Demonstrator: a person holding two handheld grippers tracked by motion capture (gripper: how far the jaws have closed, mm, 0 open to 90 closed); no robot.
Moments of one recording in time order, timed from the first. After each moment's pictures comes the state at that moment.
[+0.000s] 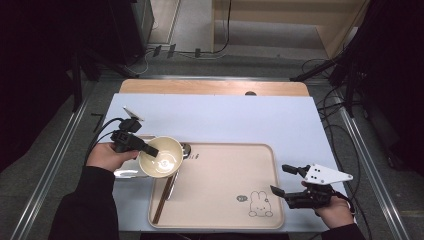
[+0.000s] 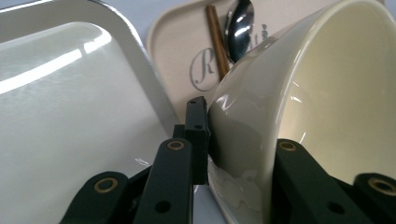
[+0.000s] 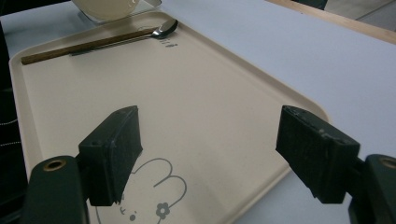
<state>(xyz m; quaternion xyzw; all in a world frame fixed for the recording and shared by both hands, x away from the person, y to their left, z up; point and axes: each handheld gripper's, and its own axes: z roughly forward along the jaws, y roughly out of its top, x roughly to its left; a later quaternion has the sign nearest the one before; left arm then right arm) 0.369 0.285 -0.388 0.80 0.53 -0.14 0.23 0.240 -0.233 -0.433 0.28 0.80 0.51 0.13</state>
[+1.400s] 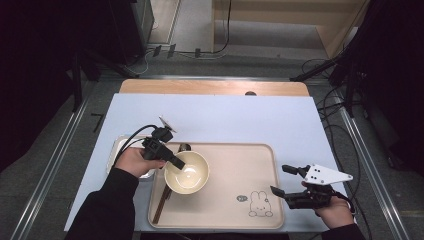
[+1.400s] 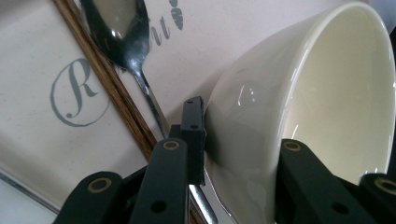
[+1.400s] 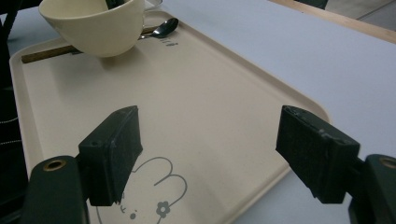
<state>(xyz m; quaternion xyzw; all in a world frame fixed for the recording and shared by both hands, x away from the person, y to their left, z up) 0.362 0.209 -0.408 0.85 0.45 -0.18 0.21 0.239 -0.233 -0.433 0.28 0.80 0.51 0.13</state>
